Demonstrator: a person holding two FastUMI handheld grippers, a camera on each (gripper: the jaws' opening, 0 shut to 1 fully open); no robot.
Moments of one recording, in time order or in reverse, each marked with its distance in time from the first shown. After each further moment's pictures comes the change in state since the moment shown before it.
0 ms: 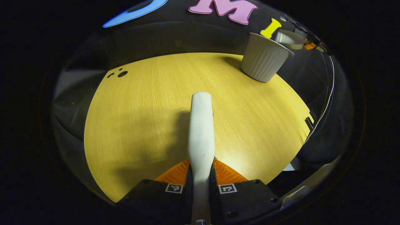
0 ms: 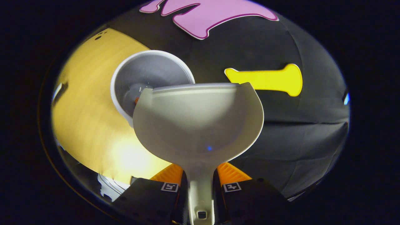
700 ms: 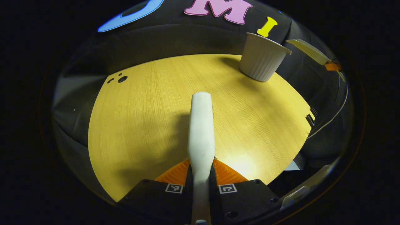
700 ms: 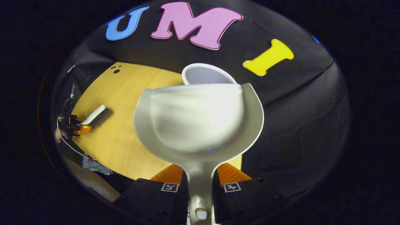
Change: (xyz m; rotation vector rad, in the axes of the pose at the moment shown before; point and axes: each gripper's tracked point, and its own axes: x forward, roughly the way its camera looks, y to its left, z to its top) left arm -0.007 0.005 0.007 0.030 -0.012 0.018; right arm -0.084 0.207 -0.091 0.345 -0.170 0.332
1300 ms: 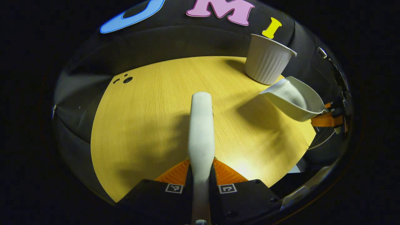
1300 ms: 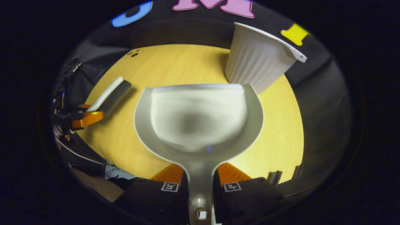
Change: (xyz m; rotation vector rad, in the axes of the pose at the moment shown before) left arm 0.012 -0.016 0.008 -0.036 -0.018 0.085; right arm 0.111 0.143 -0.078 0.092 0.107 0.213
